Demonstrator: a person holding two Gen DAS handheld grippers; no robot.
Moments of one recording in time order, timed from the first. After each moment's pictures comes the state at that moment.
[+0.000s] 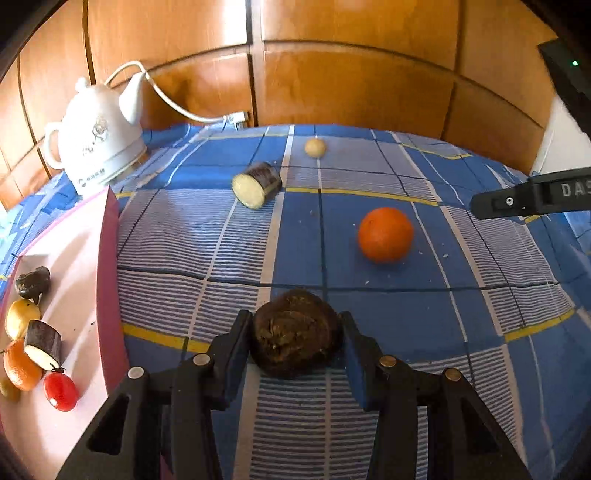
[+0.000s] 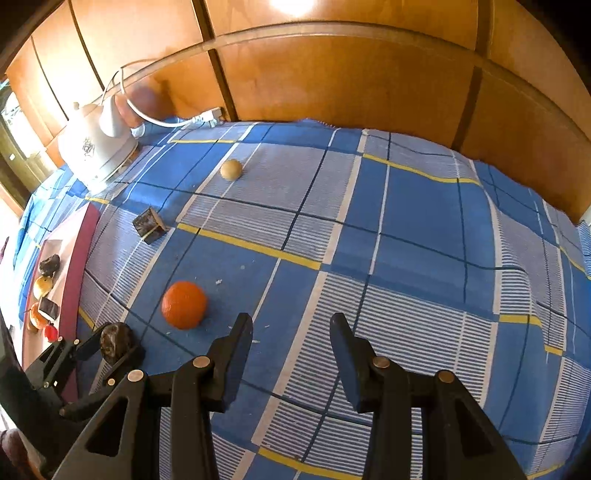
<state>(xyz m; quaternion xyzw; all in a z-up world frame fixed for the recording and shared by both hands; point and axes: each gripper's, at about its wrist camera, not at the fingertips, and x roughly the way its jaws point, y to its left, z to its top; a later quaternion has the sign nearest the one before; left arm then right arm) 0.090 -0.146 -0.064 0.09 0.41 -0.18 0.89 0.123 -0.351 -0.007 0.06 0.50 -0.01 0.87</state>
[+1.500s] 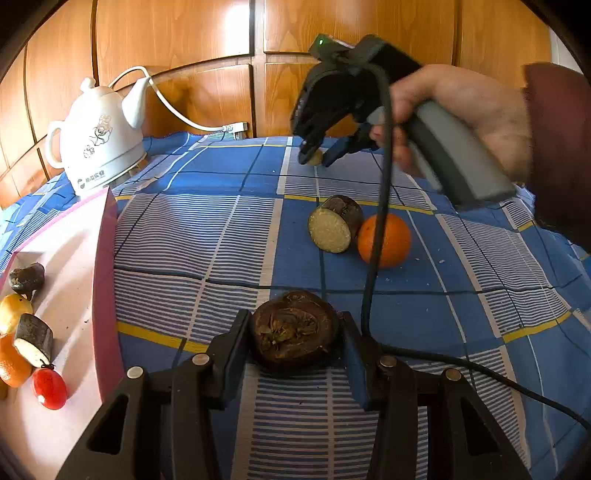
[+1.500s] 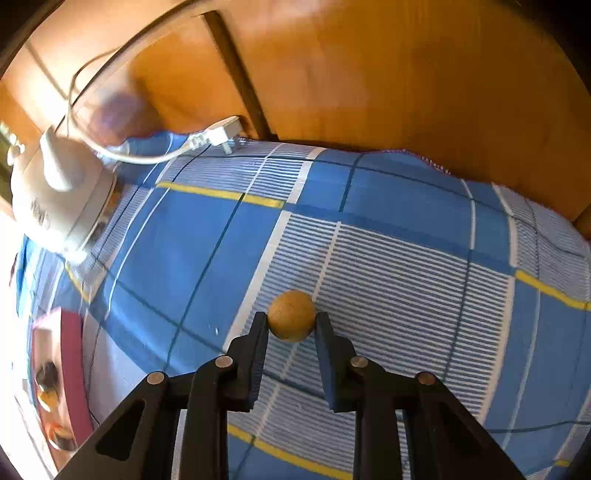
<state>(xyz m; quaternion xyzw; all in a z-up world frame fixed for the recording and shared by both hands) 0.089 -0.141 -0.065 0.07 0.39 -0.19 0.90 0.328 -0.297 -0.031 0.08 0.53 0.02 0.84</state>
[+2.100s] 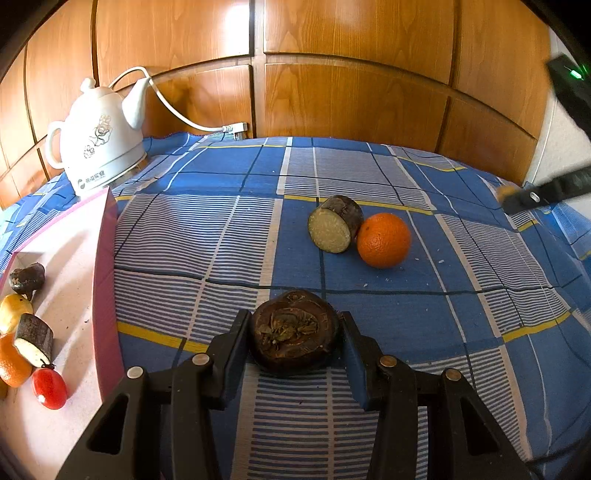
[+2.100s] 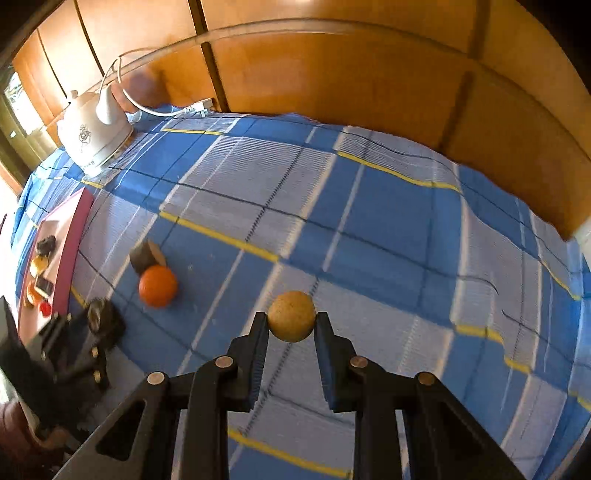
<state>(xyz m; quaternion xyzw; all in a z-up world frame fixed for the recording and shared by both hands) 0.089 -0.142 -0.065 0.07 0.39 -0.19 0.90 0.112 -0.383 0.013 0.02 0.52 -0.01 0.85</state>
